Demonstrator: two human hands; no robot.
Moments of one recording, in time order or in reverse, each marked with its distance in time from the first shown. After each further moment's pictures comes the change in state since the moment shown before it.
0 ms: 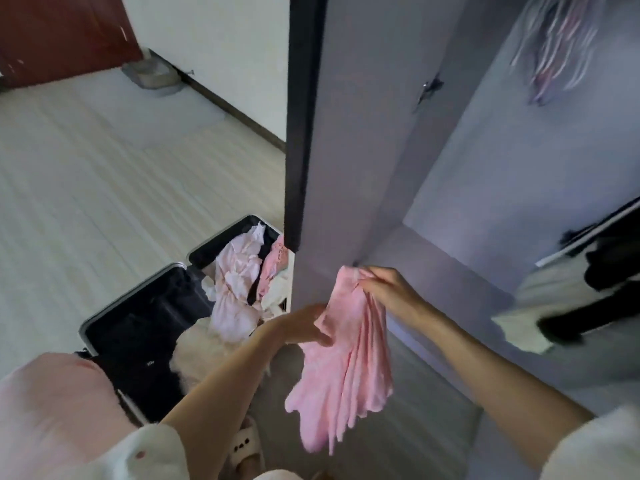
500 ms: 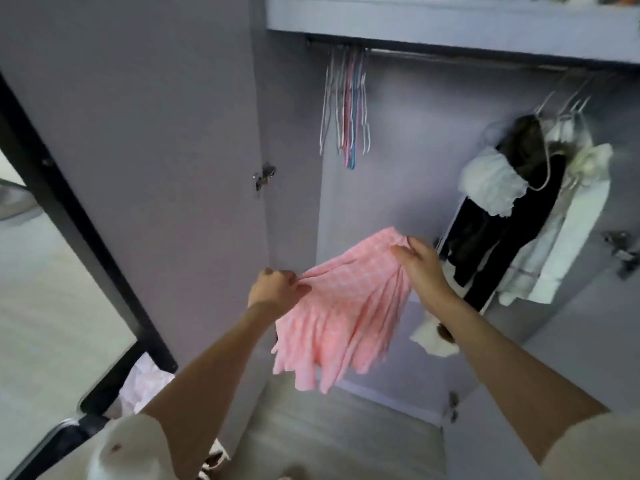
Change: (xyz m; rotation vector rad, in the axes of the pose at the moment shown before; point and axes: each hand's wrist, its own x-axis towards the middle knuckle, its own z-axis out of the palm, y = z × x) left_hand 0.061 0.235 -0.053 0.370 0.629 0.310; right_hand -0.062 0.003 -0.228 0.244 0.862 -0.092
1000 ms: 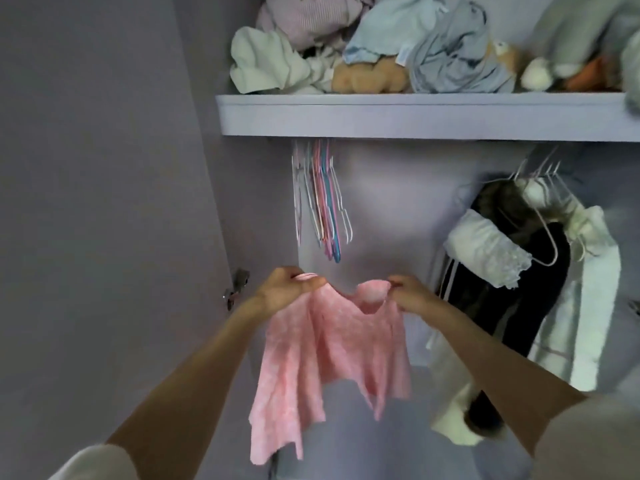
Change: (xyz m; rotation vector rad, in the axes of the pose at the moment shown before) left_hand 0.192 0.068 -0.096 -0.566 -0.174 0.205; right_hand 0.184 -0.023 0.015 -0.310 -0.040 0.162
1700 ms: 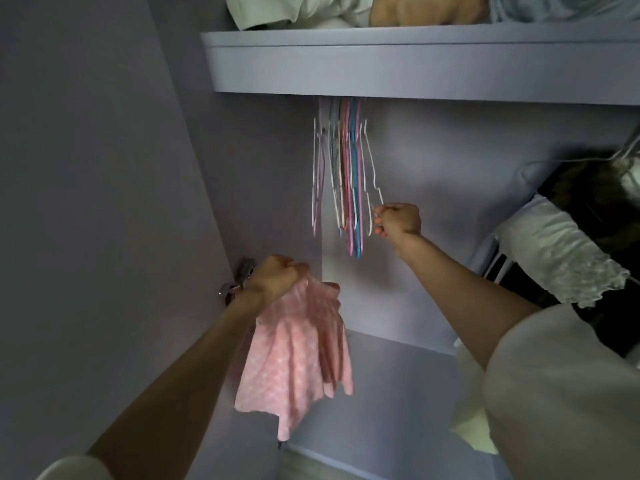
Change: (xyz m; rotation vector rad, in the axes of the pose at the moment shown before) left_hand 0.064 -0.029 -0.005 0.010 0.146 -0.179; right_hand 0.160 -0.056 0.035 0.446 0.207 0.073
